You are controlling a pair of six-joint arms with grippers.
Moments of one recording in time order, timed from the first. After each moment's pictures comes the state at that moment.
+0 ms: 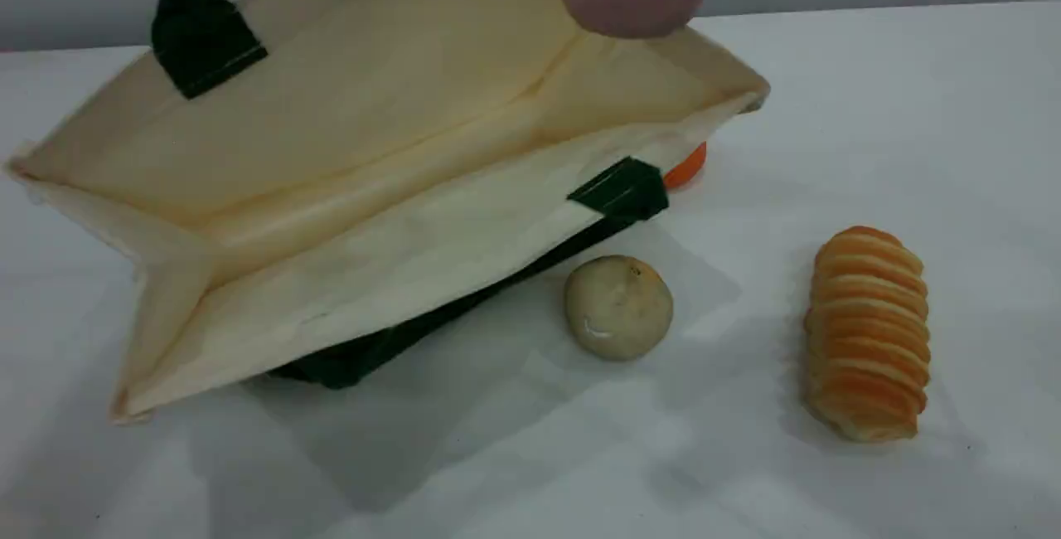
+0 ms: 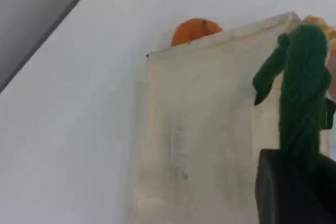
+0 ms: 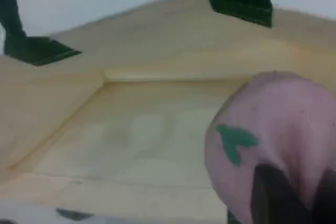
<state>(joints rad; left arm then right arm) -0.32 1.57 -1.71 -0.35 1.22 0.66 0.78 1.37 -0.81 0.58 0.25 -0.40</state>
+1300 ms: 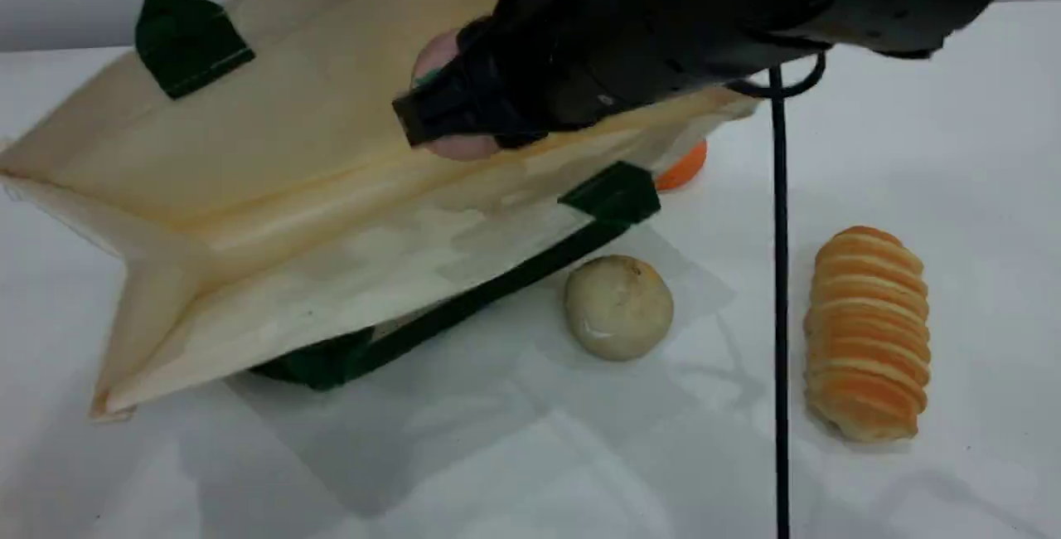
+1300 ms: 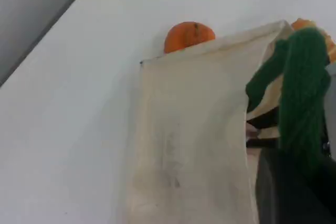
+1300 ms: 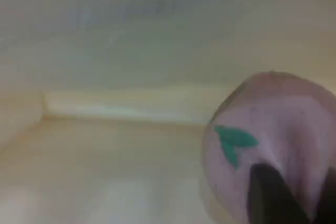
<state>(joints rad) -0.32 1.56 -1.71 -0.37 1.22 0.67 0.98 1.90 -0.93 0.60 -0.31 -0.44</state>
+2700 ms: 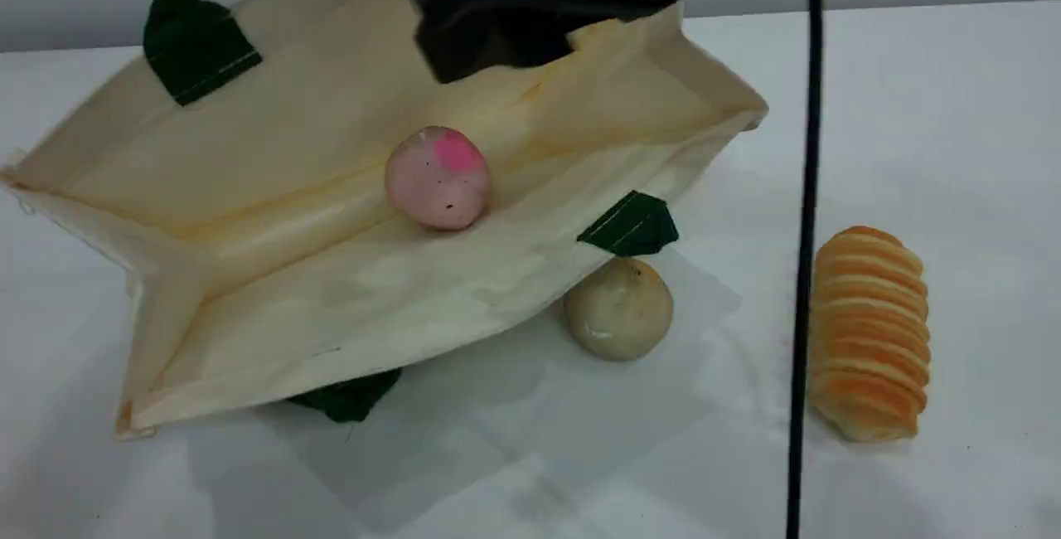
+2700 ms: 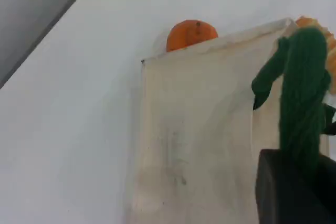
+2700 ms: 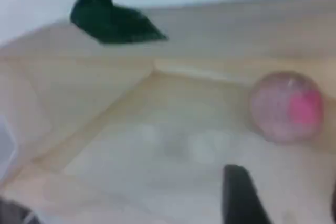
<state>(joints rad) -0.32 1.56 -1.71 -0.37 1.22 0.67 0.91 1.58 -0.93 0.64 0.19 -0.55</state>
